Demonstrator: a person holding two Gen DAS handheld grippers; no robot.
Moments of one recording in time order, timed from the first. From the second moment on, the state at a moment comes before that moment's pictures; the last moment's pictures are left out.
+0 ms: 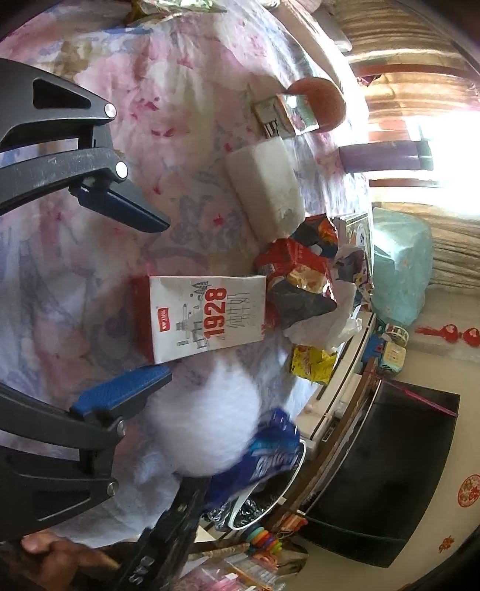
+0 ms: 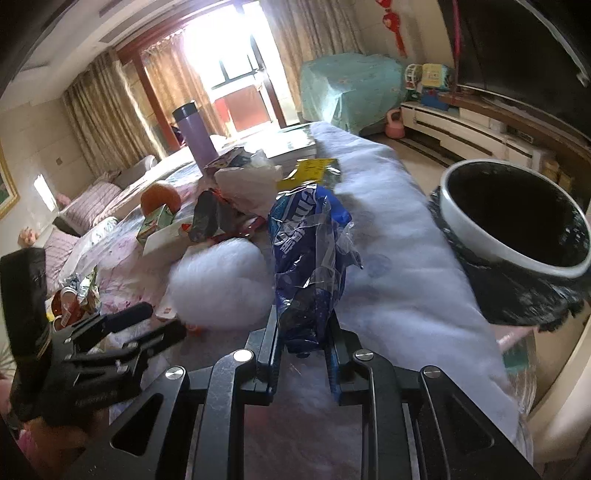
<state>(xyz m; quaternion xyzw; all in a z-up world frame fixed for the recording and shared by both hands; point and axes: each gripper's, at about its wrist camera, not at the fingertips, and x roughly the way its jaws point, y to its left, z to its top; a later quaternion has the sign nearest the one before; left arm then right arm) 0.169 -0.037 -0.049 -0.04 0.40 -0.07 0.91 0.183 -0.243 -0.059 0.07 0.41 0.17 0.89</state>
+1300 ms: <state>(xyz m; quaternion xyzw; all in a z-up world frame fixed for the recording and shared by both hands) 0.217 -0.115 -0.002 0.00 0.37 -0.18 0.91 0.183 -0.342 -0.035 0.11 0.37 0.10 0.92</state>
